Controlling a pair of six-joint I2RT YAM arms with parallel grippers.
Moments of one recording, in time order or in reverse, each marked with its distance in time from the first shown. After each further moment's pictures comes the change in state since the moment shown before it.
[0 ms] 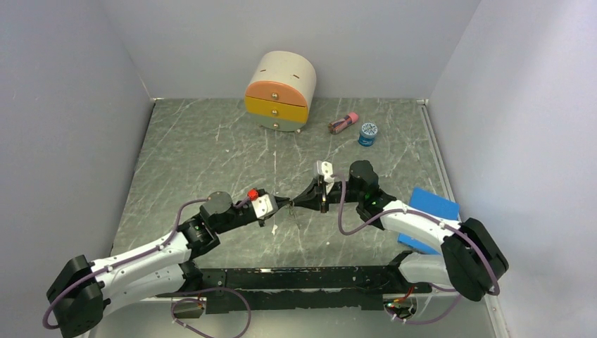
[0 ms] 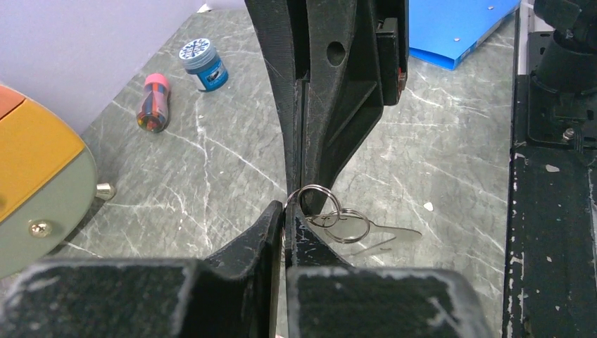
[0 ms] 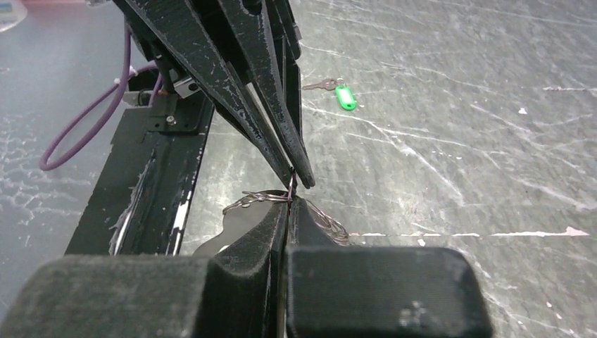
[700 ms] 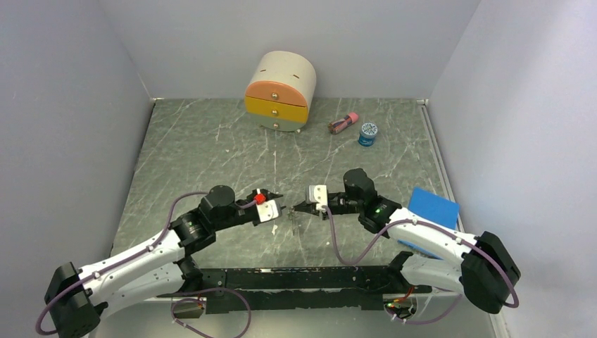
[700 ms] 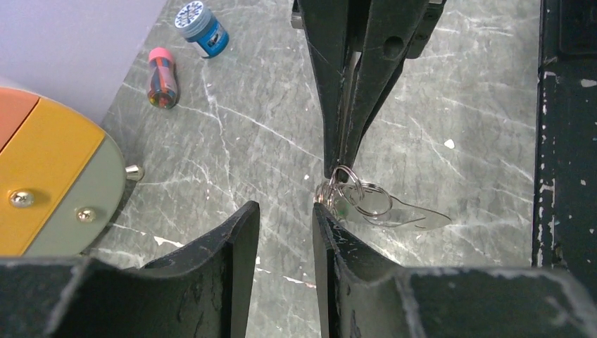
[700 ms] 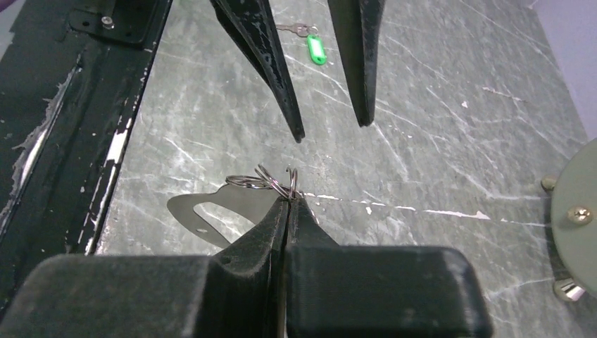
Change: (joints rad) left arm -0.002 -0.061 0.116 -0.338 -0.010 0.196; right arm 0.114 -0.142 0.010 -0.341 0.204 -0.456
